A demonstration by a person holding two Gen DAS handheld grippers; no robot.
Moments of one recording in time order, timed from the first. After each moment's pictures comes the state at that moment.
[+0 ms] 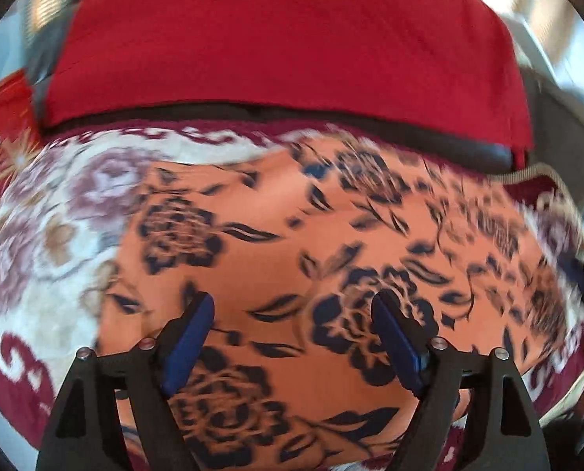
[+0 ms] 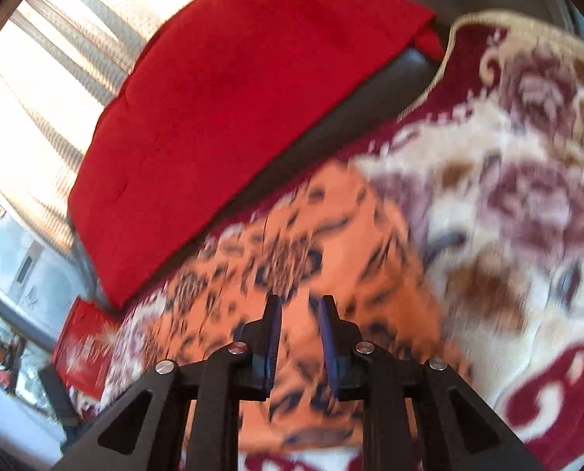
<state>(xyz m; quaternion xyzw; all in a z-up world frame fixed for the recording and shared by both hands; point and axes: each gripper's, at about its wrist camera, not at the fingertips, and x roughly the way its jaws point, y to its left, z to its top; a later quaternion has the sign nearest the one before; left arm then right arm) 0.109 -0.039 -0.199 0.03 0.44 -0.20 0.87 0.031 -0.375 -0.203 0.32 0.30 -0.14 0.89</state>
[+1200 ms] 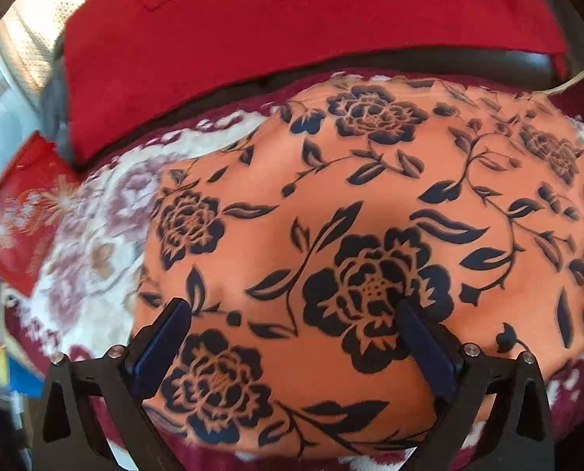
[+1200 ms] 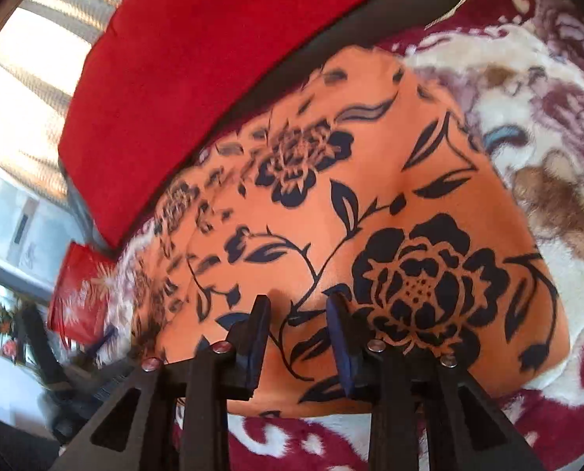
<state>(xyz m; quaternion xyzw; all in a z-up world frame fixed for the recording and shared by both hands) 0.100 -0.083 -0.202 0.19 0.45 -0.08 0.87 0.064 -0.344 -0.255 0.34 0.42 -0.08 0.84</state>
